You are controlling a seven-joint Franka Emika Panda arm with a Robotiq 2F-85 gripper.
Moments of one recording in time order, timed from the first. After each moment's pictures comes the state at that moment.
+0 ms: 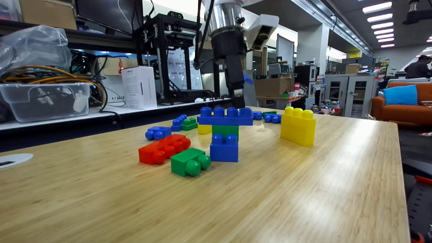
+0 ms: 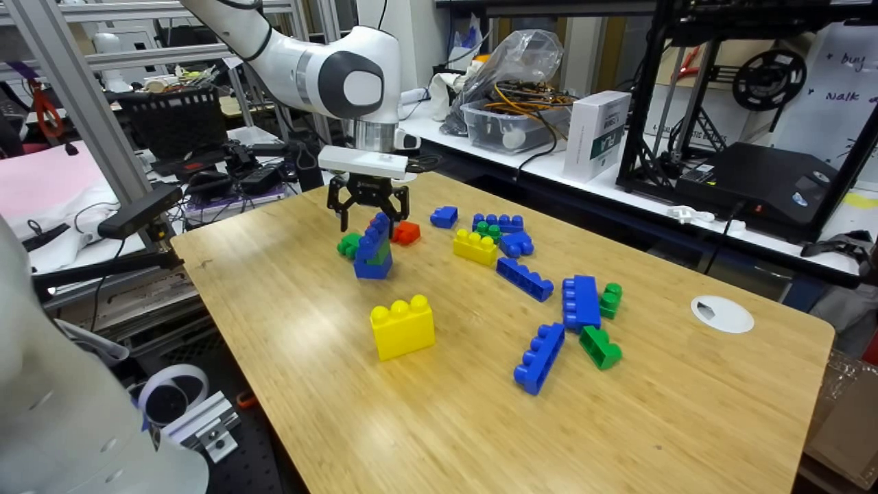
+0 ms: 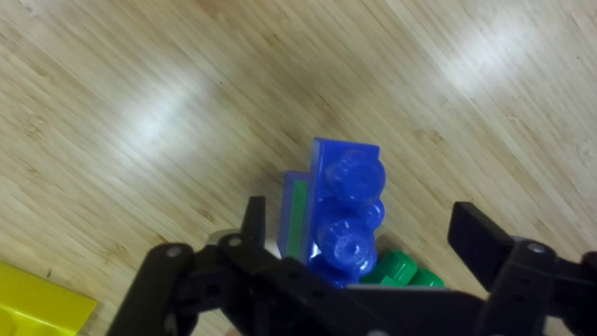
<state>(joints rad) 0.23 0.09 0.22 -2.30 0.07 2.20 -0.55</state>
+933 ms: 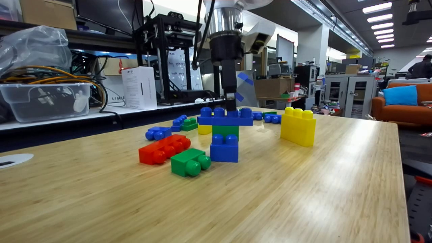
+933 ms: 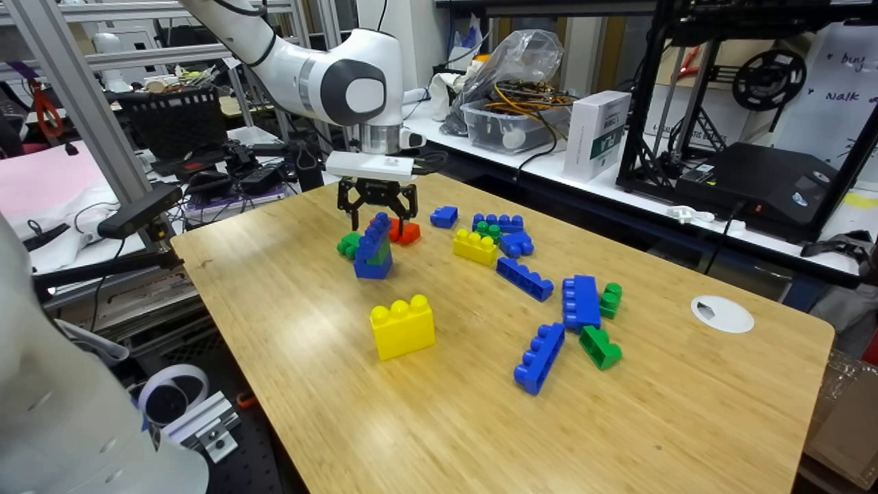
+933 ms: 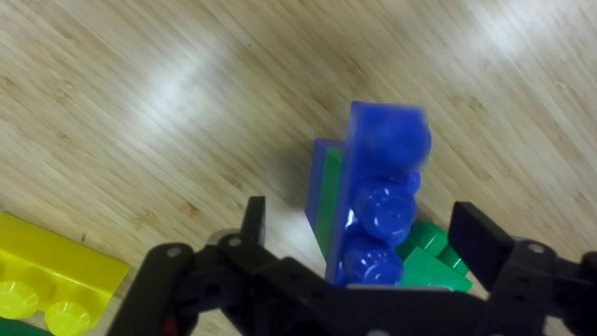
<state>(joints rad) 0.22 0.10 0.22 -2.31 0.07 2.31 -0.55</state>
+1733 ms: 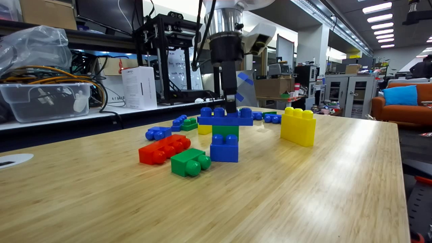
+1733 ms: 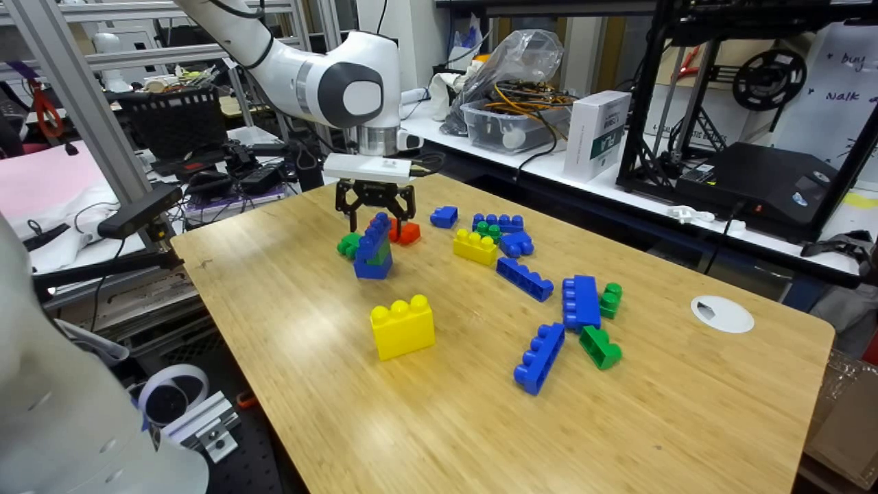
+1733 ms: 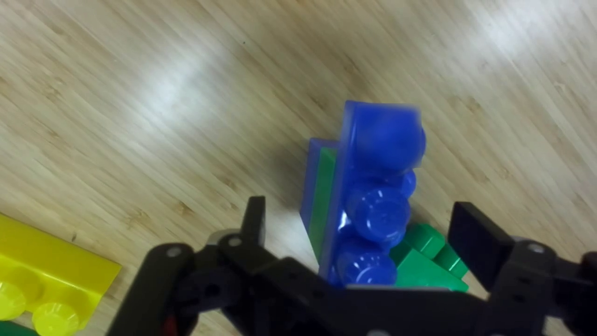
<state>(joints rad) 0.22 0.10 0.23 -2.32 0.07 2.32 -0.55</state>
